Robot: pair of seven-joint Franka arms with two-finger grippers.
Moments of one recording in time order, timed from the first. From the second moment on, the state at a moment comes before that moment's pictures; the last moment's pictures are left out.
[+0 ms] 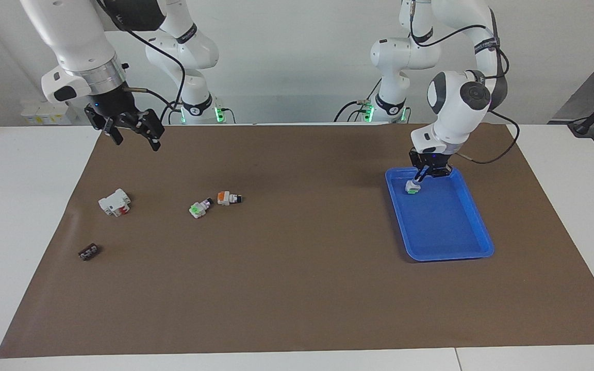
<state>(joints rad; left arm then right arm) -0.10 -0.11 -0.03 -2.32 -0.01 2.13 0.63 -0.05 -0.03 0.08 -1.62 0.02 1.61 0.28</state>
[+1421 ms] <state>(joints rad) -0.06 -0.04 -0.02 -1.57 -0.02 1.64 0.20 0.05 -0.08 -0.04 -1.67 0.00 1.65 0.22</state>
